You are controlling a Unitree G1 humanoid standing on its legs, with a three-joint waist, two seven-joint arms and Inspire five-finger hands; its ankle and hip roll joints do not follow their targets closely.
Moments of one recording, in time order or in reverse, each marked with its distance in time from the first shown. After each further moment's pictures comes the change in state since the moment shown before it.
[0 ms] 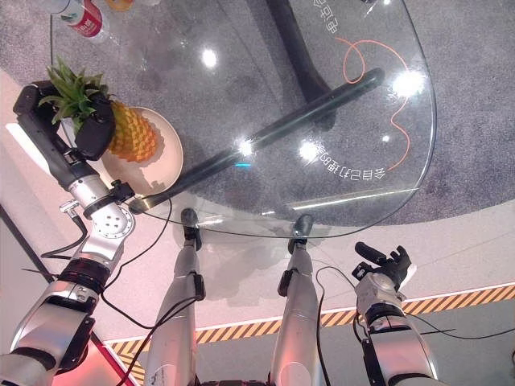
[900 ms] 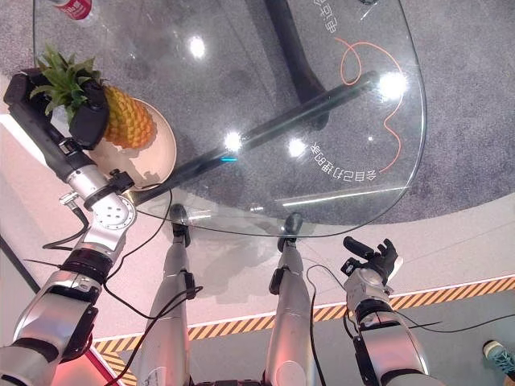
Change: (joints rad) left arm -0.062 -0.010 -0.007 0.053 0.000 -0.034 0.042; right arm -0.027 0.040 0.030 -0.003 0.000 -0.020 0.000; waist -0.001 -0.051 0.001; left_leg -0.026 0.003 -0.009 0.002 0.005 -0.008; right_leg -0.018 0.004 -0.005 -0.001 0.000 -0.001
